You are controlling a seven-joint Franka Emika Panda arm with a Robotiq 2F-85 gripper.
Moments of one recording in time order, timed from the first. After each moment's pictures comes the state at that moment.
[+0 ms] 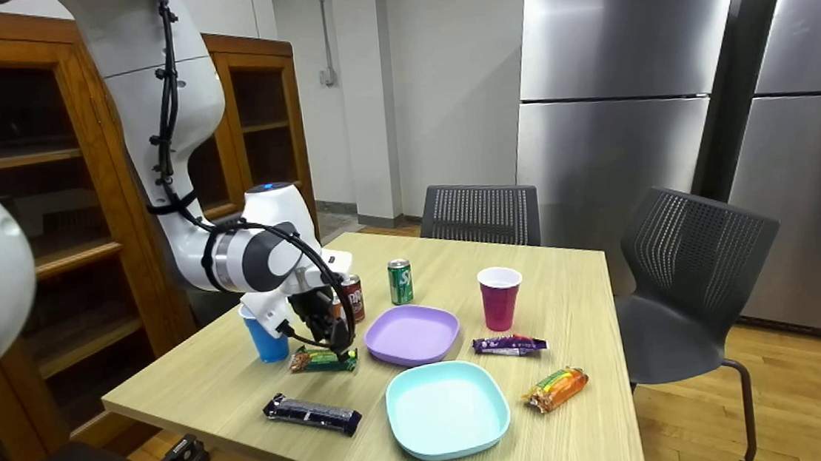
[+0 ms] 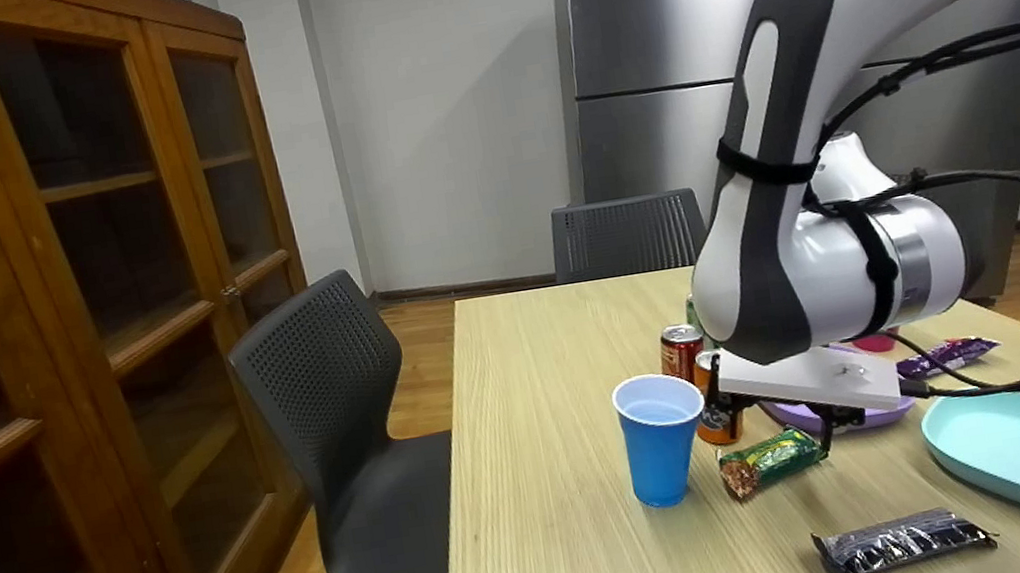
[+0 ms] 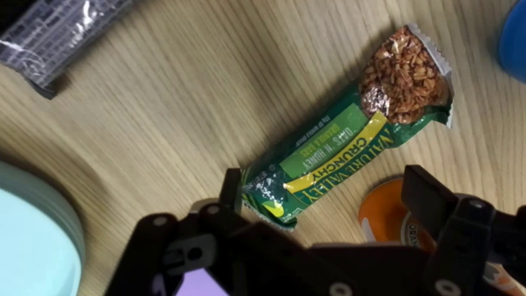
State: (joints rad) arm 0.45 0.64 -0.23 -2.37 0.24 3.14 0.46
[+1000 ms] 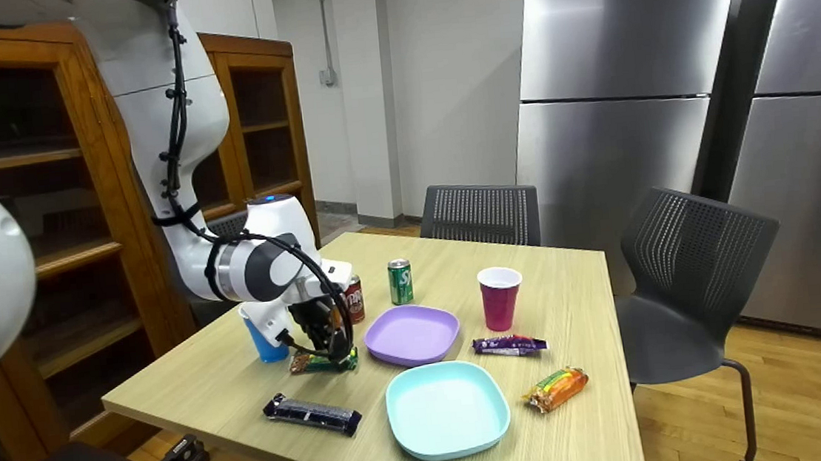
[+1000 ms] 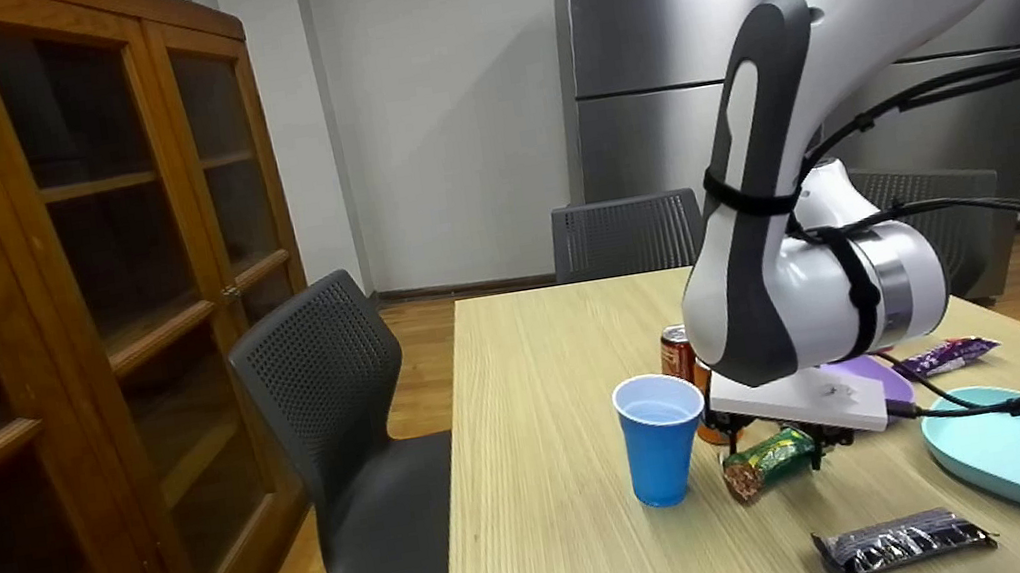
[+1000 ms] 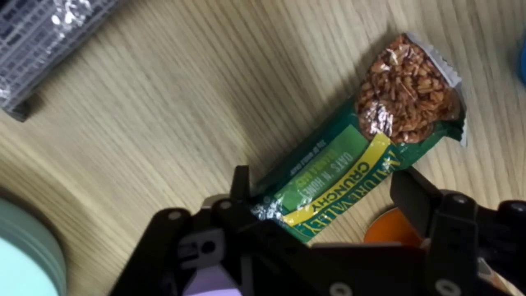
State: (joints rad) arm 0.45 0.70 -0.22 -2.32 0.25 3.13 0.47
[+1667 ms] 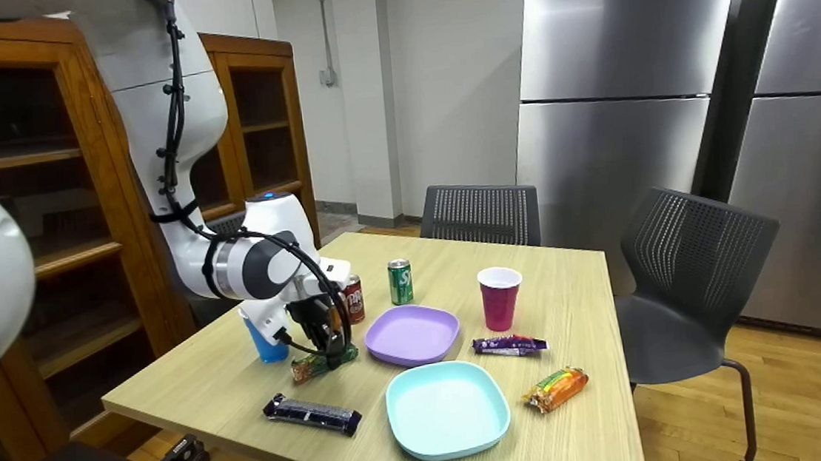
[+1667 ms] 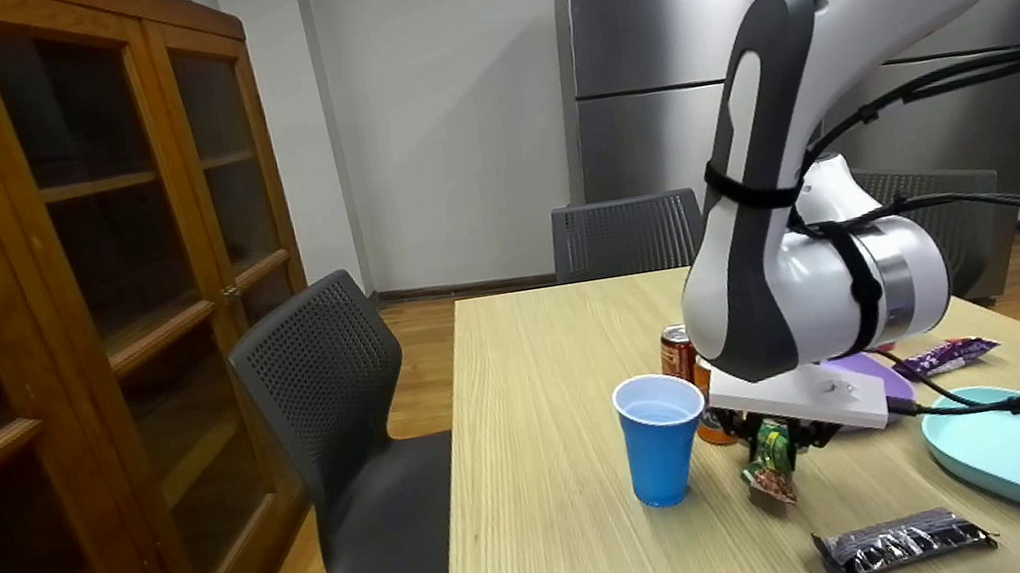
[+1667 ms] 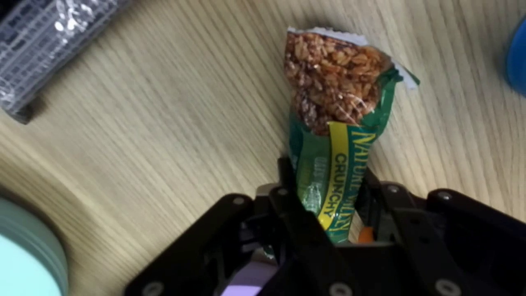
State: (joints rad) arm 0.45 0.68 -0.21 -2.34 0.25 3.13 0.47
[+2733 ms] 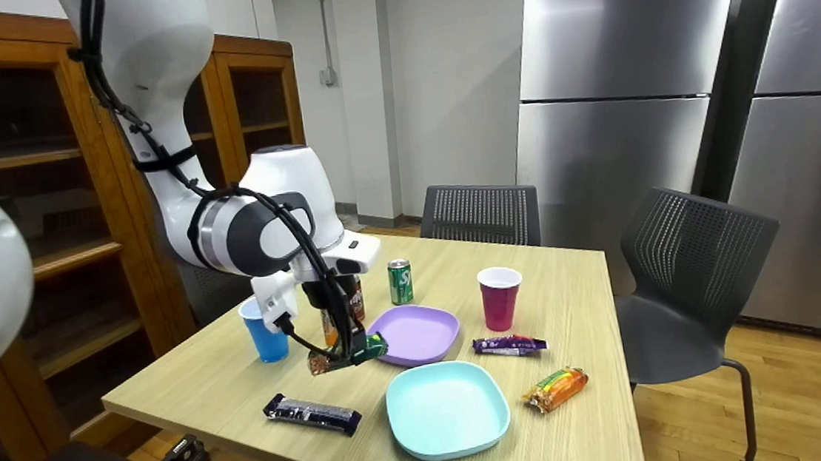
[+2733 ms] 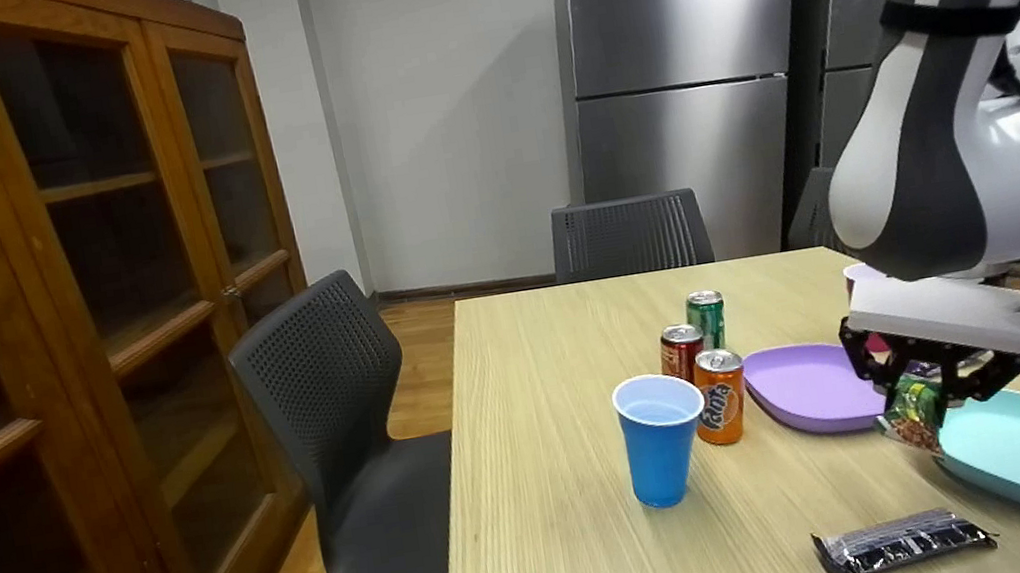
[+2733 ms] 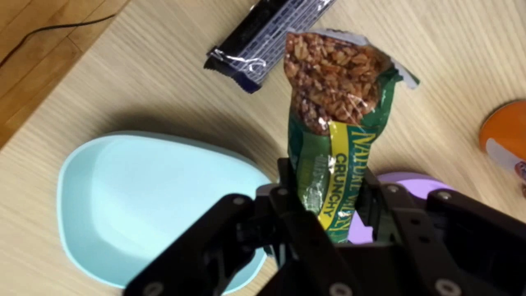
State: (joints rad) arm 0.43 0.33 -0.39 -2.67 0.25 3.13 0.47
